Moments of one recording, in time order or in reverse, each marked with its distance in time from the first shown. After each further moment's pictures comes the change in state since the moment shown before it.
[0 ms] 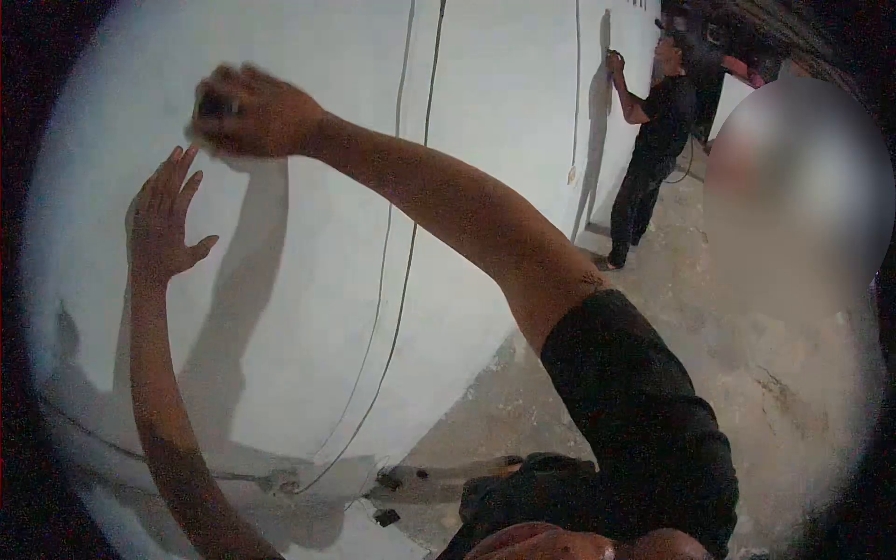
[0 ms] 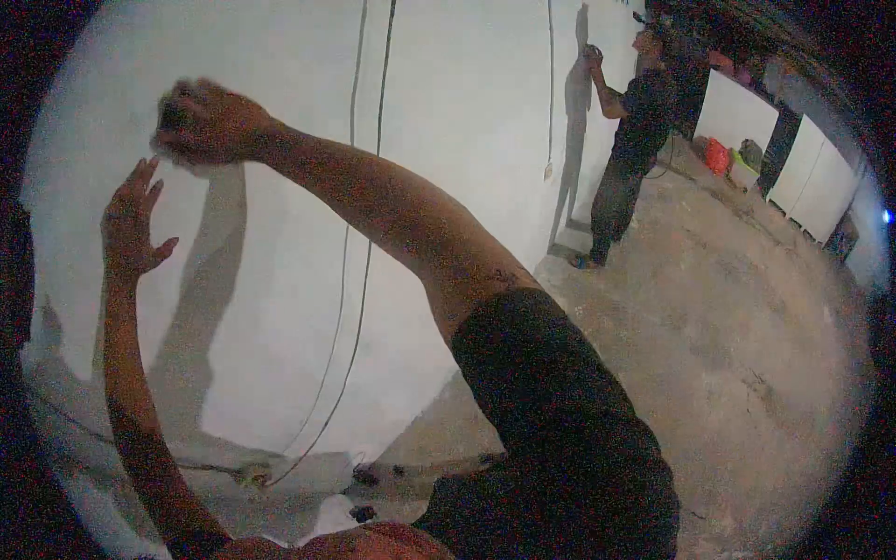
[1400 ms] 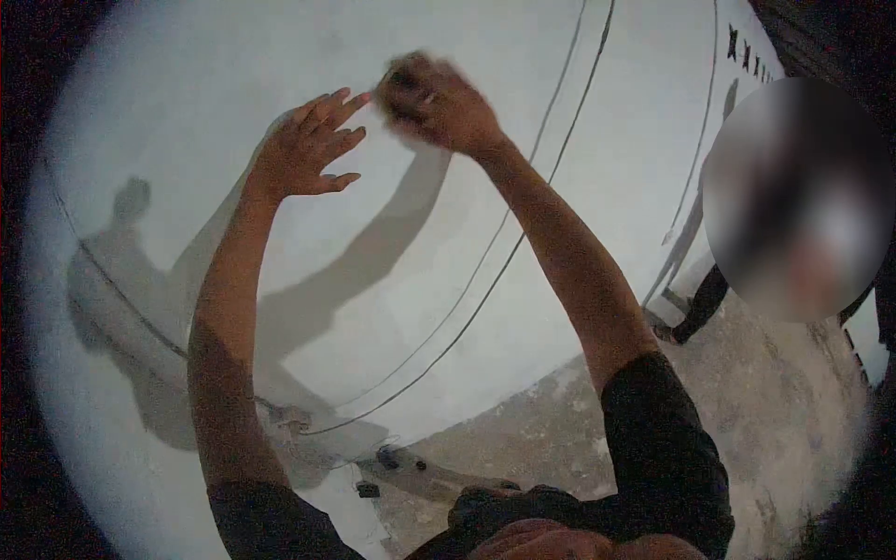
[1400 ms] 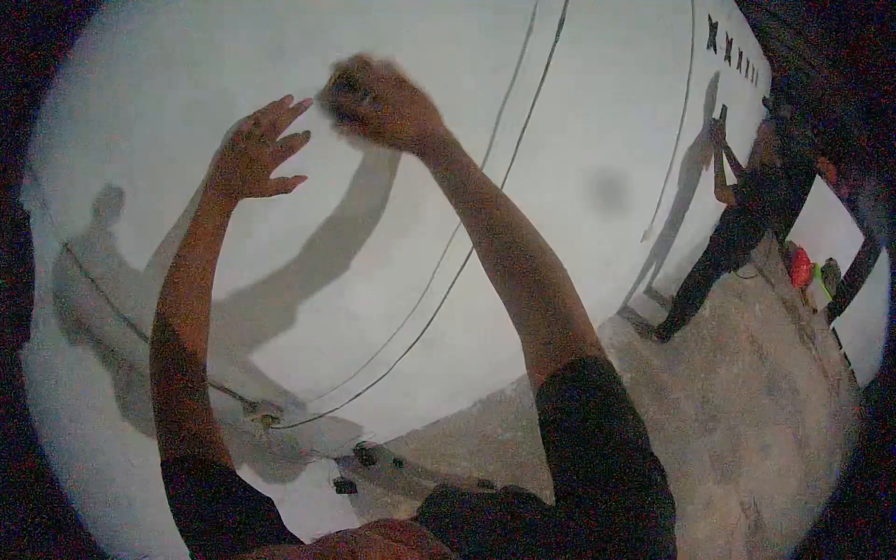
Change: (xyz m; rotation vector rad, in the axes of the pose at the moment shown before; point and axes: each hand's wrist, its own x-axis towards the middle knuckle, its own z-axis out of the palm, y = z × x) left_hand 0.009 0.009 0.020 -0.010 -0.011 0.100; right_hand -0.061 -0.007 0.029 0.239 0.165 -0.218
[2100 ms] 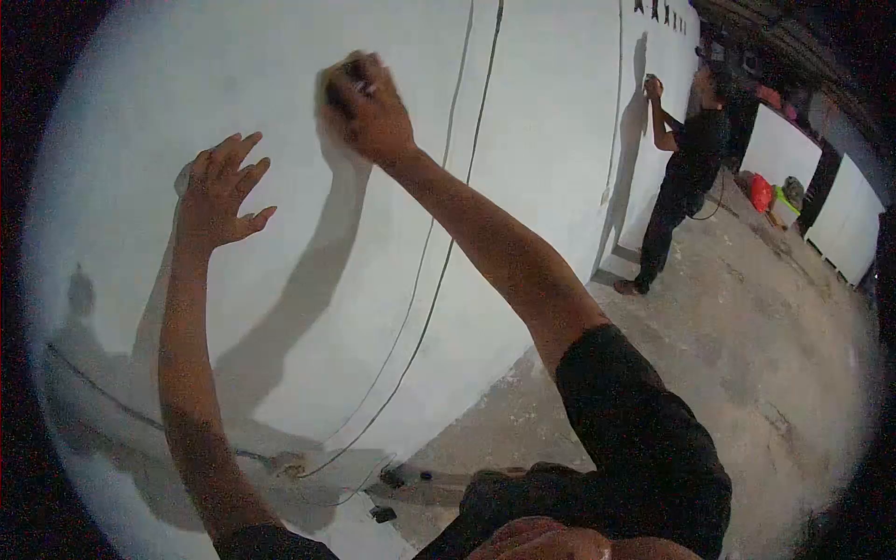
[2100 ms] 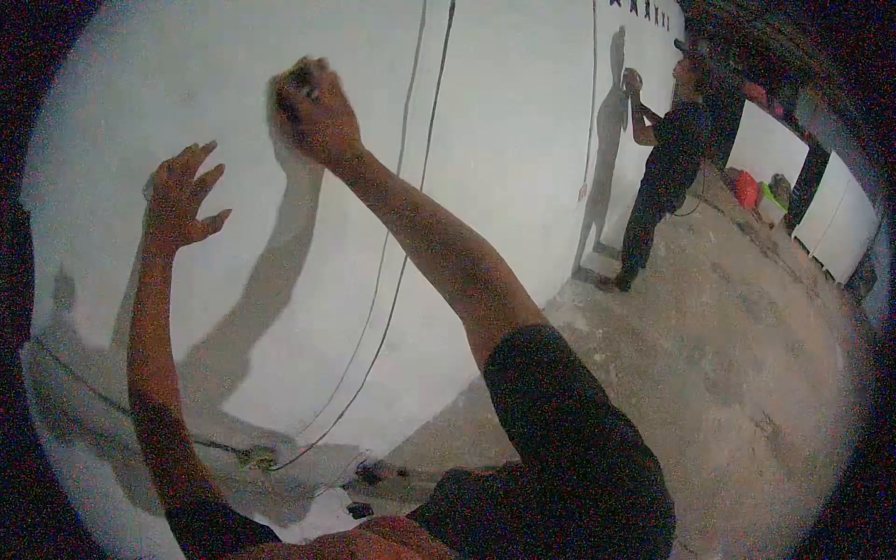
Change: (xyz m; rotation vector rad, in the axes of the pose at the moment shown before) left_hand -0.006 -0.009 -0.013 0.028 0.043 -0.098; right_hand 0.003 0.005 -0.010 -0.169 0.168 0.529
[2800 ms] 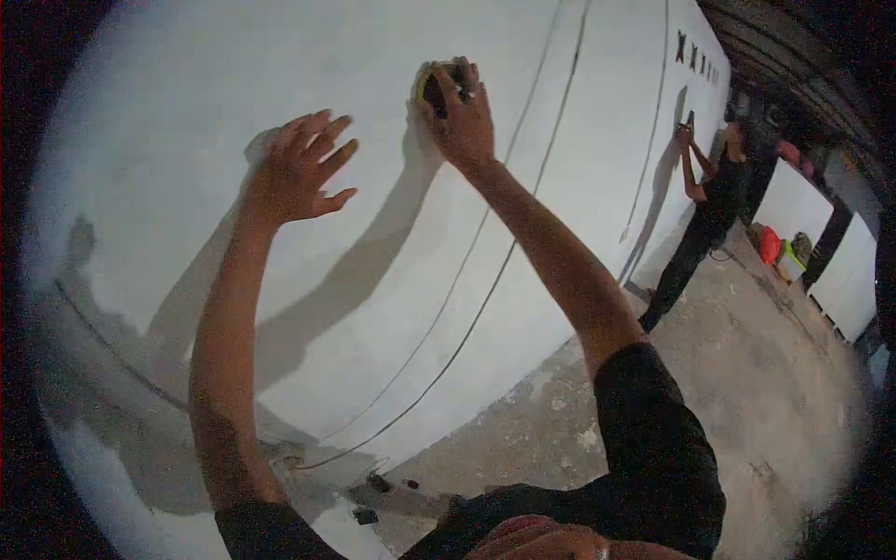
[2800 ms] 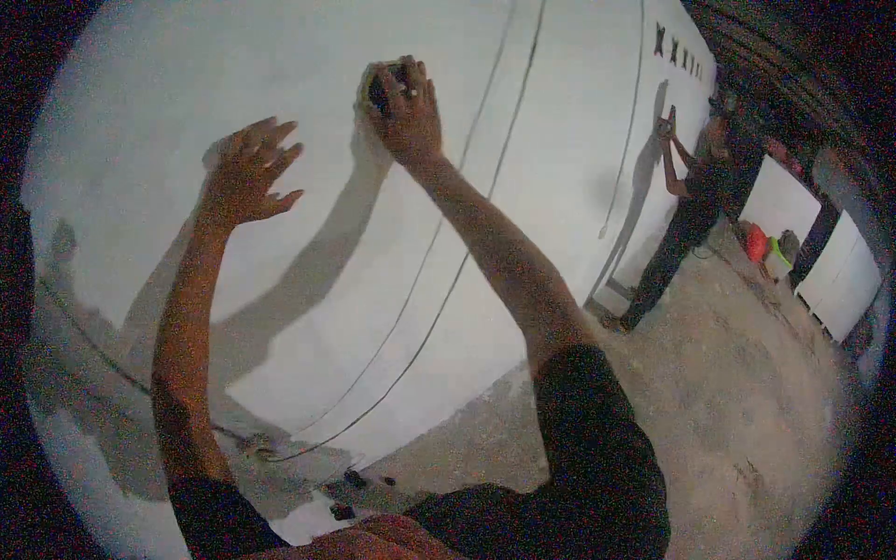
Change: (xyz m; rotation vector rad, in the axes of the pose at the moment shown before) left_hand -0.004 0.000 0.022 -0.083 0.174 0.030; right_hand 0.003 0.001 0.012 -0.241 -0.168 0.121
